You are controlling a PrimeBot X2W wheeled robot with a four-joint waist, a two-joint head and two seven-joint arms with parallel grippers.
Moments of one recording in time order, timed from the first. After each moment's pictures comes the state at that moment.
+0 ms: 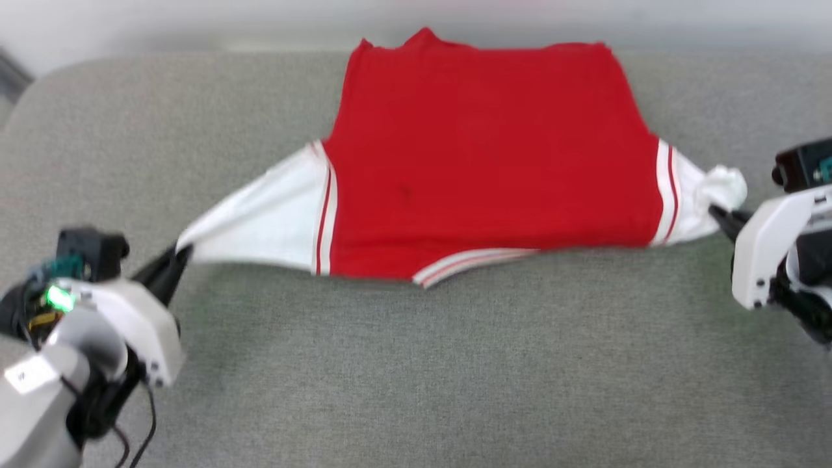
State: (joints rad) left arm -0.52 0.78 -0.68 0.29 -0.87 0.05 -0.03; right arm -0.67 -0.52 0.40 0.59 0.59 0.13 0.35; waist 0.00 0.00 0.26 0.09
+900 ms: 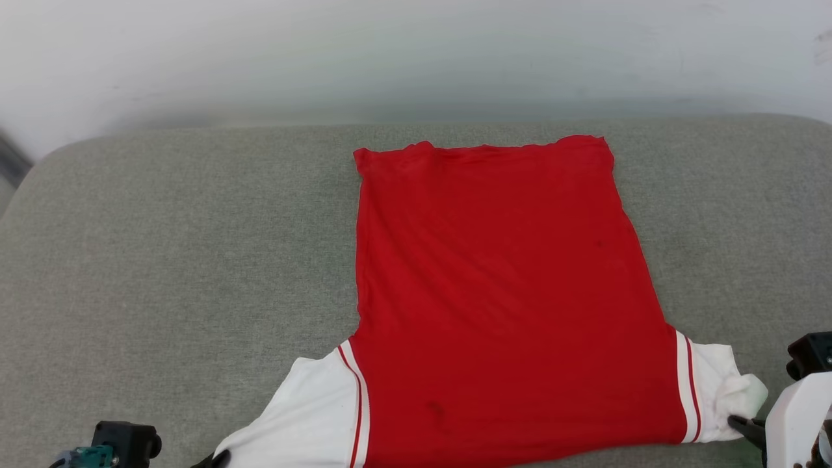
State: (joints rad) left arm 0.03 0.94 -0.71 -0.12 -1.10 0.21 0.00; right arm -0.04 -0.55 0.12 0.17 0.67 0.13 0.74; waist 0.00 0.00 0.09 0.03
